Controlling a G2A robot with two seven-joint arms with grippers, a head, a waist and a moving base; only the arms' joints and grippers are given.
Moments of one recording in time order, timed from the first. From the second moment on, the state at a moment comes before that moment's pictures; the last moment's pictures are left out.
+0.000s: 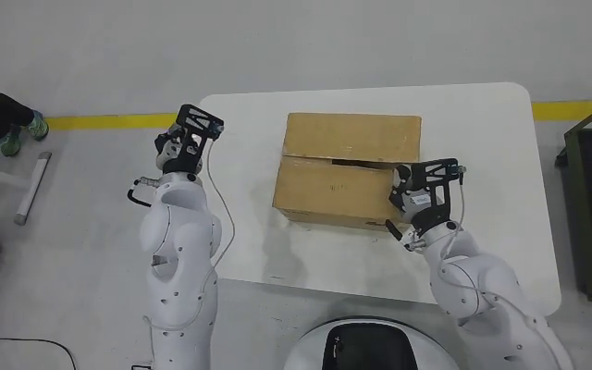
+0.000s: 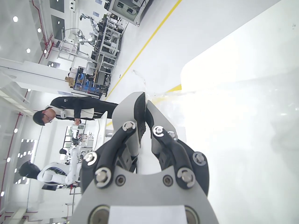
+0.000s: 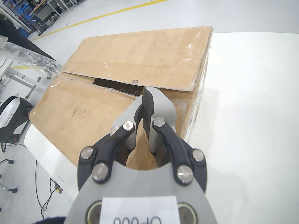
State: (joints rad) left arm 0.93 -1.43 -1.46 -1.85 2.32 -0.32 -0.68; right arm -1.36 -1.36 1.30 -2.04 -1.18 0.23 0.44
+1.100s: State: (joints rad) left arm 0.94 -1.43 -1.61 -1.92 2.08 -0.21 -0.71; right arm -1.36 -1.36 1.32 -2.05 -1.19 0.24 0.45
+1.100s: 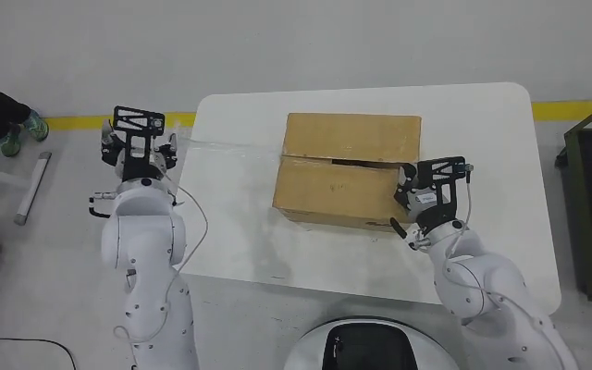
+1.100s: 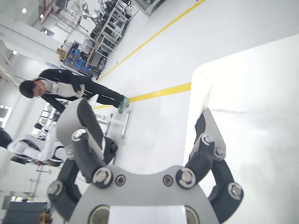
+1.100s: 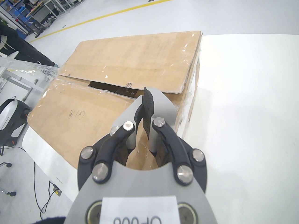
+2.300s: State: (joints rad) left arm 0.95 -1.40 -1.71 -1.98 1.75 -0.20 -0.70; right arm -1.32 -1.36 1.35 -2.04 -1.24 0.20 0.52
